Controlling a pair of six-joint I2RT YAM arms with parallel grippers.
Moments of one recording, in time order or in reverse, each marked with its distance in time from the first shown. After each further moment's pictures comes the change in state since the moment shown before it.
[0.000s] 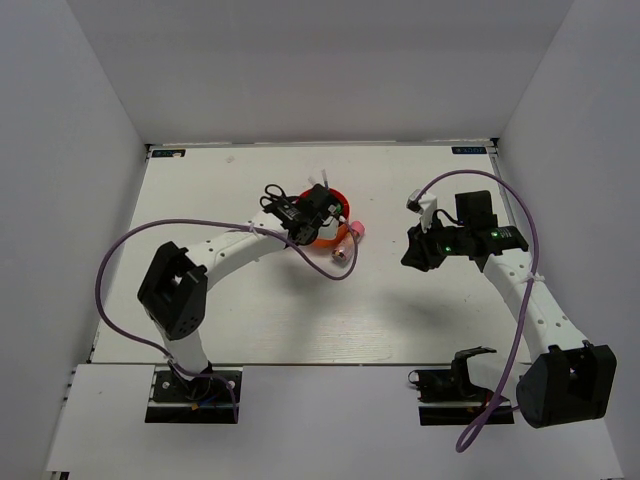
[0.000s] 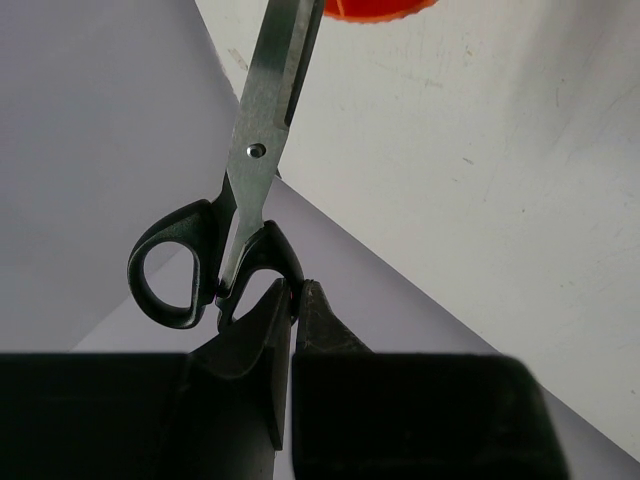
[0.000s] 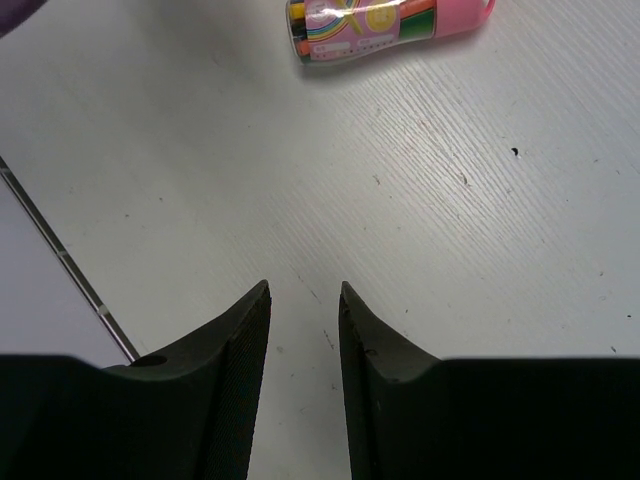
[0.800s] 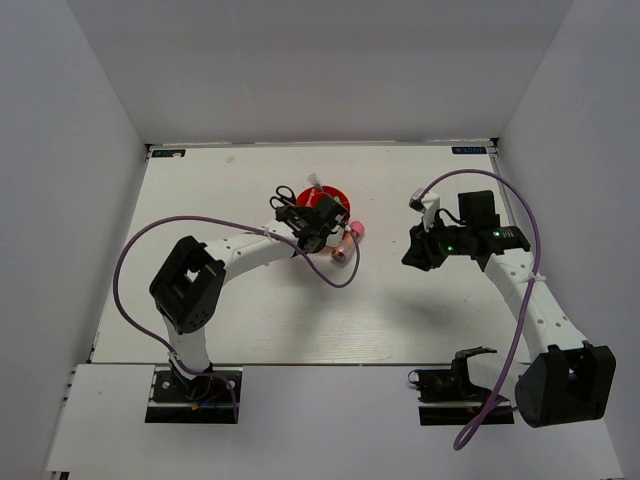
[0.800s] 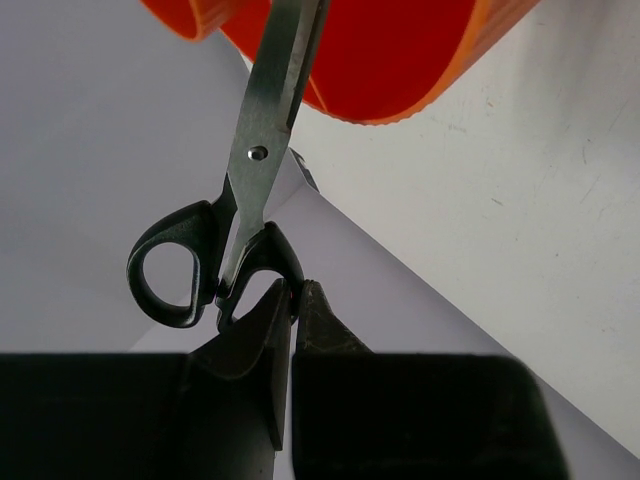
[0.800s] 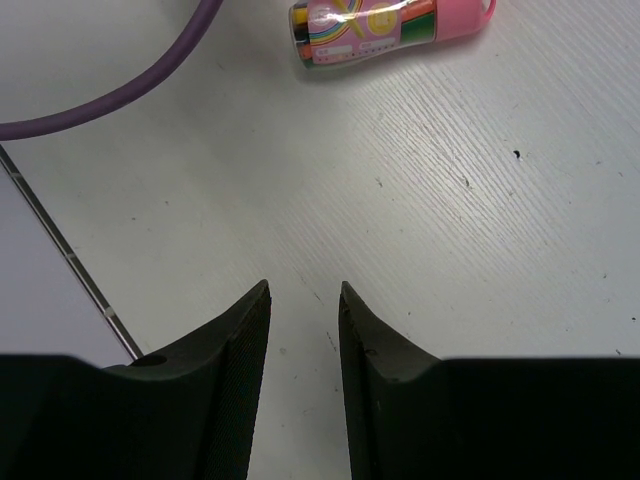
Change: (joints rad) left arm -0.025 0.074 -0.072 0.219 -0.062 0.130; right arm -0.021 0.000 0.000 0.000 -0.030 0.000
